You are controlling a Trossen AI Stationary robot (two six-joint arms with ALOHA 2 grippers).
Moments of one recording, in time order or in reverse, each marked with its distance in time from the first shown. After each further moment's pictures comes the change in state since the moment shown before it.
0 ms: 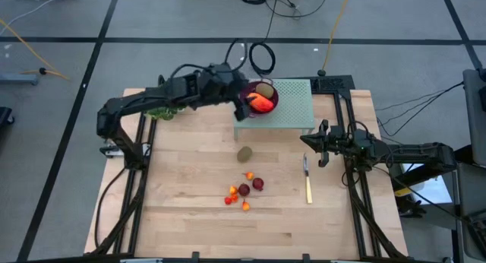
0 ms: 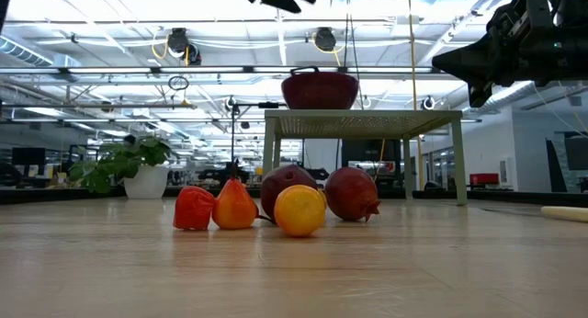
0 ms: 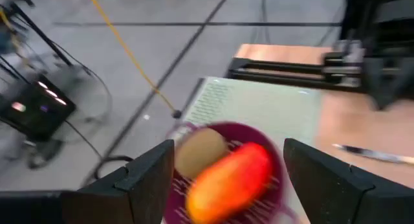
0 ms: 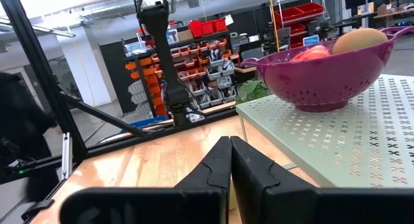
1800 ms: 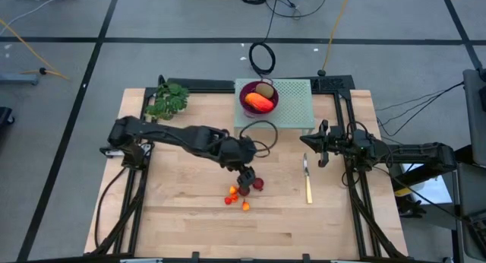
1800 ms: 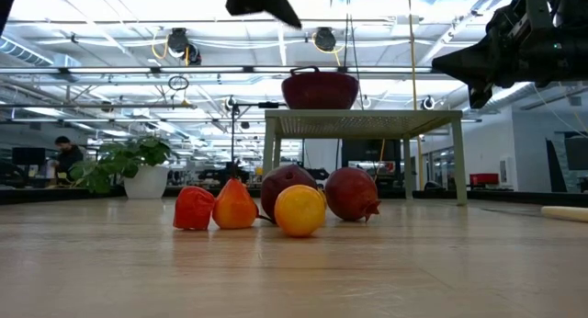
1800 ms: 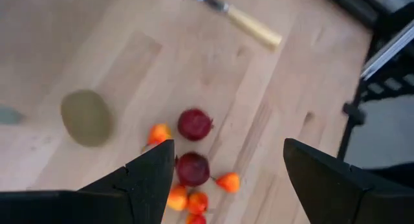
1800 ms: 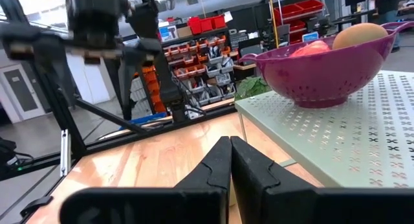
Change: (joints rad) left arm -0.366 0.177 -0.006 -0.308 0.242 -0.771; right arm 0.000 0.000 0.000 -0.013 0.000 0.000
